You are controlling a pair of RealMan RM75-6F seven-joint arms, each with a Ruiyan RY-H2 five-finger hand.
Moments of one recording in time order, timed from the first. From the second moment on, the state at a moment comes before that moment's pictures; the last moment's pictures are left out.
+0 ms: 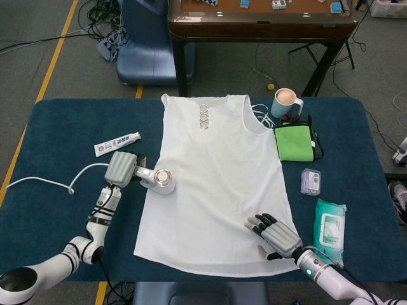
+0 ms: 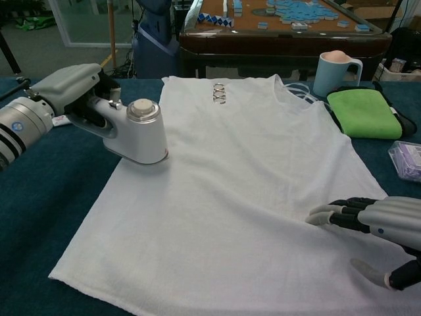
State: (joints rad) left arm -0.74 -1.81 -0.22 -0.88 1.37 1.17 -0.09; right arm 0.48 -1.33 -0.15 -1.61 -1.54 0.90 -0.16
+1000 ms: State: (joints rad) left arm -0.68 -1.88 -0.12 -1.02 1.45 1.21 0.08; right arm 0.47 -1.33 -0.15 -1.61 -1.54 0.90 -0.17
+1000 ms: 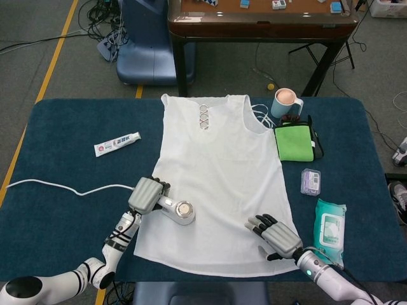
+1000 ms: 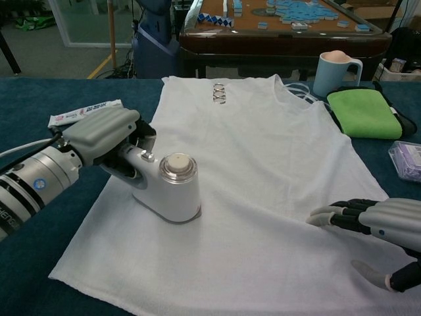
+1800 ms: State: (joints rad) left arm -0.63 -1.76 -0.05 -1.23 1.47 1.14 0.16; right arm 0.47 -1.33 -0.15 -1.61 -1.54 0.90 -0.17
